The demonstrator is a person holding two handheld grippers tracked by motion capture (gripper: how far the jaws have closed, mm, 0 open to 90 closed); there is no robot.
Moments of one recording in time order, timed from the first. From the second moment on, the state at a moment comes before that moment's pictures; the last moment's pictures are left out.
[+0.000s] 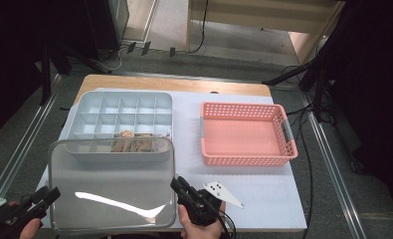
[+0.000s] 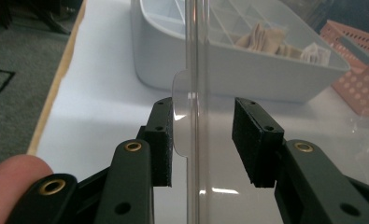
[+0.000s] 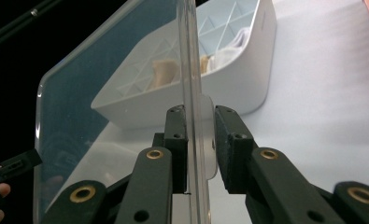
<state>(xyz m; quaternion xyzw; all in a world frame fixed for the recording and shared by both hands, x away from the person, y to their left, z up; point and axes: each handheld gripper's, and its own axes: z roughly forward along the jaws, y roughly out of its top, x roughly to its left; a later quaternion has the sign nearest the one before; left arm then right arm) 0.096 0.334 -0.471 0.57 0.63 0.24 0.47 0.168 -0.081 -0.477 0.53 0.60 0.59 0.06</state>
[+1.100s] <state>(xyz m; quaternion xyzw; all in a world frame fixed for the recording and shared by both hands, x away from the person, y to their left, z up) 0.235 0.356 -0.436 0.58 0.61 0.23 0.49 0.292 -0.062 -0.450 0.55 0.59 0.58 0.08</state>
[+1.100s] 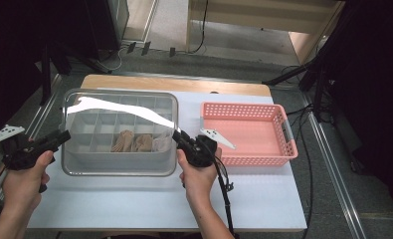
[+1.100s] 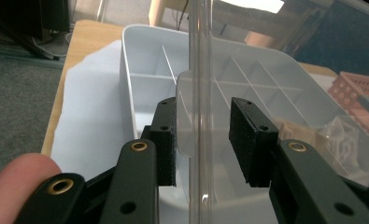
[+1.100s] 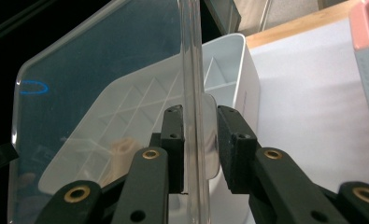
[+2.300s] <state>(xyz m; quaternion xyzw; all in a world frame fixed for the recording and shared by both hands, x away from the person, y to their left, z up) 0.325 0.371 -0.464 0.56 0.66 0.18 0.46 0.376 -0.026 -0.471 0.60 0.61 0.49 0.12</state>
